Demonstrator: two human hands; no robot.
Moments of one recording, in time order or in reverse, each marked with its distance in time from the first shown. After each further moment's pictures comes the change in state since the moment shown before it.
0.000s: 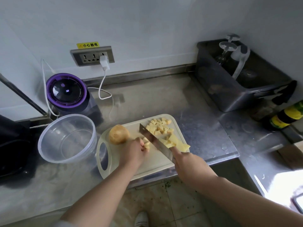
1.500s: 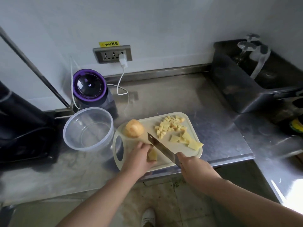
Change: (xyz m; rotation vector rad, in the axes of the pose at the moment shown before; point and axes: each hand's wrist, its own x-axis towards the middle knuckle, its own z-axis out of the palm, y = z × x) left_hand -0.051 -0.028 -0.023 0.012 -0.095 0.162; right_hand 0.001 -0.013 0.025 -0.060 -0.104 -0.003
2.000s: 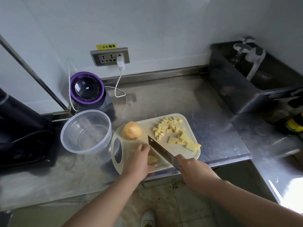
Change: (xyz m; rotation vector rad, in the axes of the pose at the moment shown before) left_hand 0.002 0.004 0.009 0.093 0.018 -0.037; right_hand 0.001 0.006 0.004 -0.027 -0.004 -0.014
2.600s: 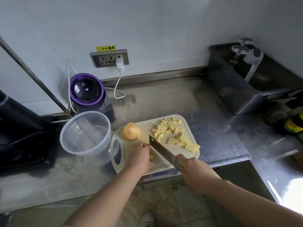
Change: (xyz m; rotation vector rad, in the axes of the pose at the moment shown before) left_hand 0.021 0.007 -0.003 0.085 -0.110 -0.082; right_hand 0.001 0.003 -0.002 0.016 -0.007 0.019
